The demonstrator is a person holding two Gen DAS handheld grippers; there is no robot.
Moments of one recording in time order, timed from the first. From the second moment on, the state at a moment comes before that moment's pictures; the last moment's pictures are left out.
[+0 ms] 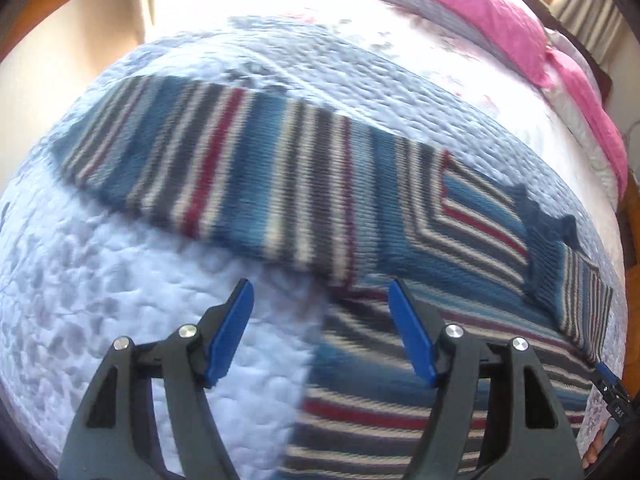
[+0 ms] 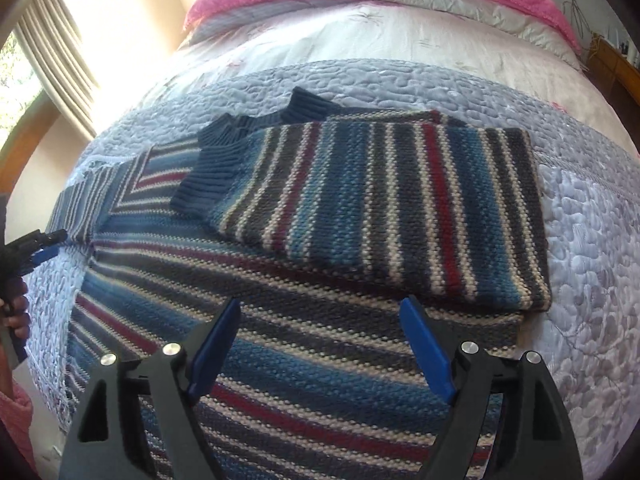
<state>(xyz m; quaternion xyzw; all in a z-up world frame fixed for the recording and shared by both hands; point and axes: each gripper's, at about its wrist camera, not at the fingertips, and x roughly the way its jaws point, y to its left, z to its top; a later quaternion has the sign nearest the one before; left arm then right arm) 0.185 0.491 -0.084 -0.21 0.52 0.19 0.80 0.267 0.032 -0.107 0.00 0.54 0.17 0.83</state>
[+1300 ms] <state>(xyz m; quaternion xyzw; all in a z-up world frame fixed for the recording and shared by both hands) 0.154 0.719 -0.095 -0.42 0.37 0.27 0.79 0.269 0.035 -0.137 -0.02 0.54 0.16 0.82</state>
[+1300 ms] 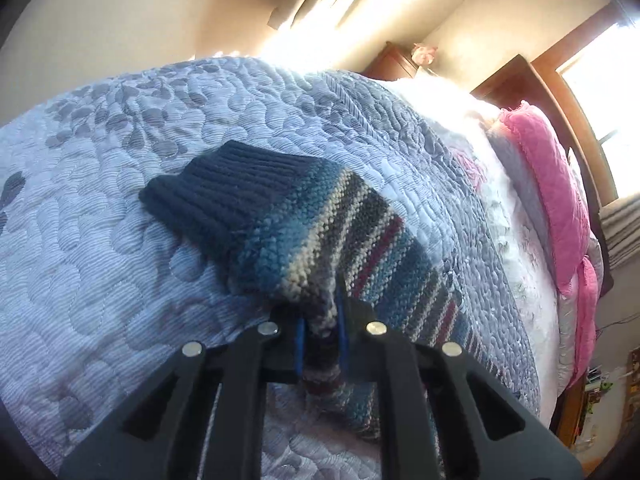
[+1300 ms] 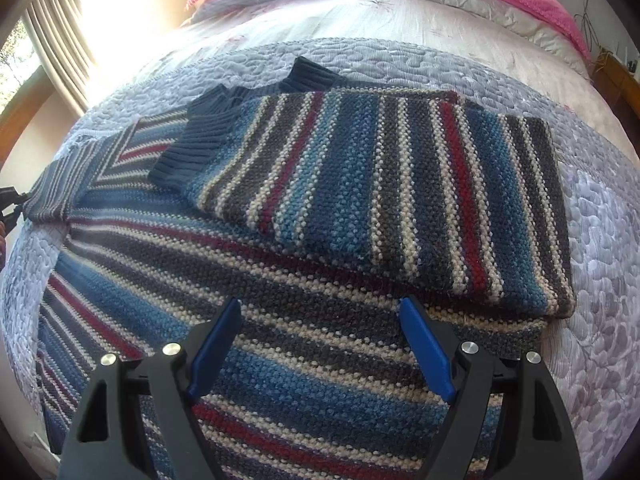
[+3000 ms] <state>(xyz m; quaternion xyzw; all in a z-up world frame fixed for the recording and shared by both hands) 0.250 0.305 -0.103 -0.20 0.50 -0.13 0.83 0.230 -0.024 -0.133 0.01 0.53 0.15 0.83</state>
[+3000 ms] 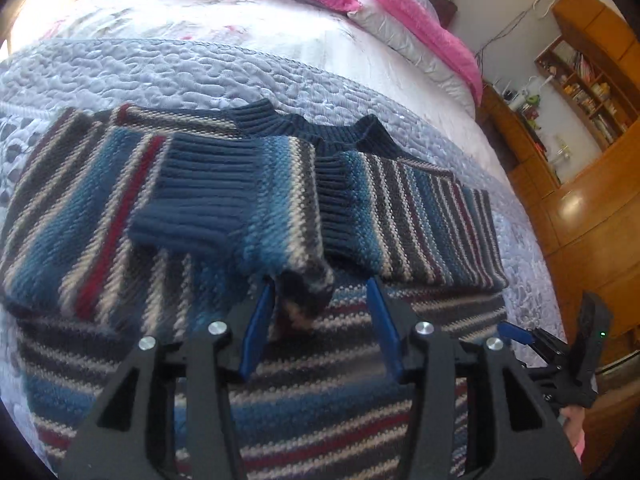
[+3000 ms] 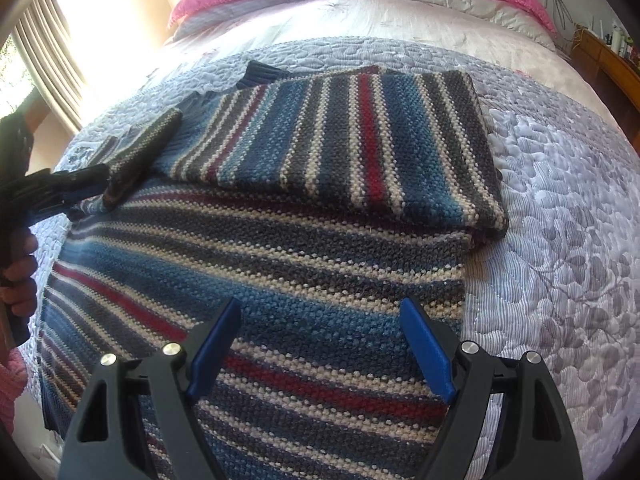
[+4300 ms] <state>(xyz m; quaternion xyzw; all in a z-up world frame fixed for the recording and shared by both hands) 0.282 0.463 -0.163 -0.17 0.58 0.08 0.79 0.345 0.151 -0.120 0.02 0.55 0.29 0.79</state>
